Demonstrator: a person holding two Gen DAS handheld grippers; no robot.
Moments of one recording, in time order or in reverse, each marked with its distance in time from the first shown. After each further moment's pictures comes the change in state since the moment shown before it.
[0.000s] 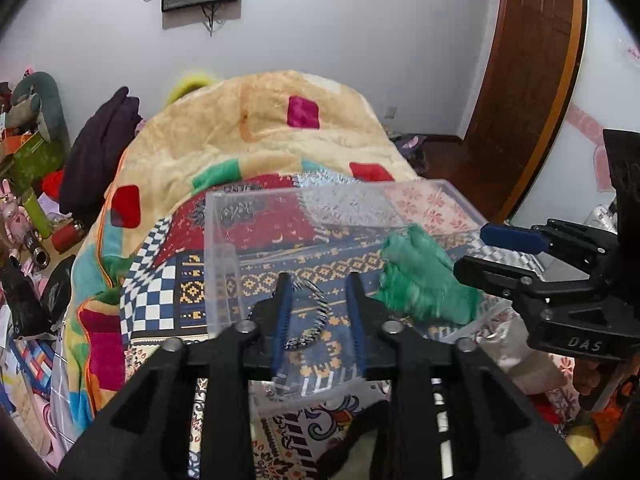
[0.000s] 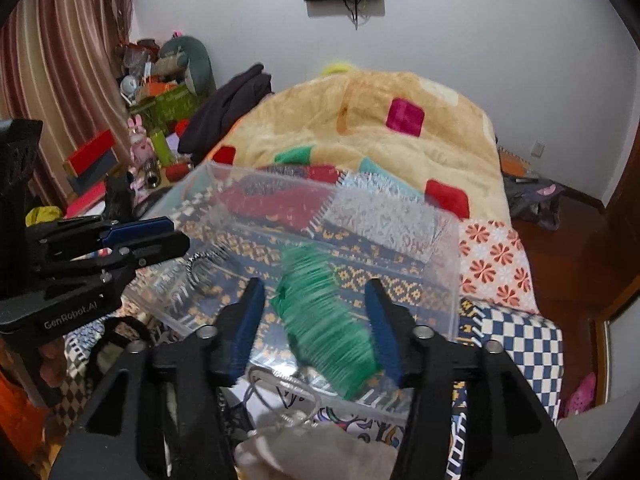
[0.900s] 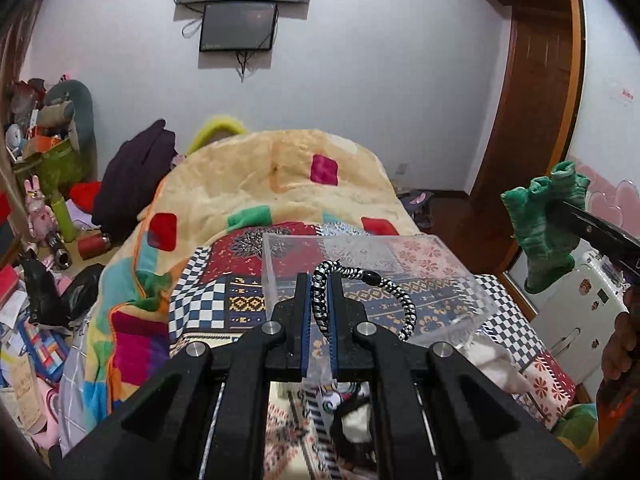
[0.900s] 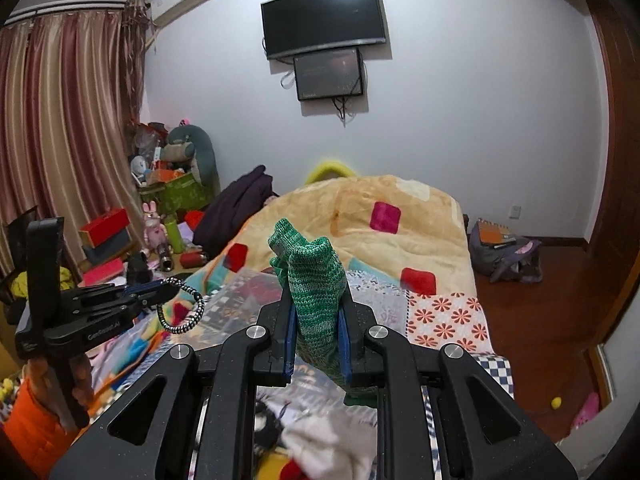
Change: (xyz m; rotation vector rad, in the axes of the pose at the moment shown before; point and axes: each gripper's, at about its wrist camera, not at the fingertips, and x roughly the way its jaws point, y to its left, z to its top) left arm -0.073 0.021 -0.009 -0.085 -0.168 0.027; right arm -0.098 0.010 0.006 0.024 -0.315 -0.035
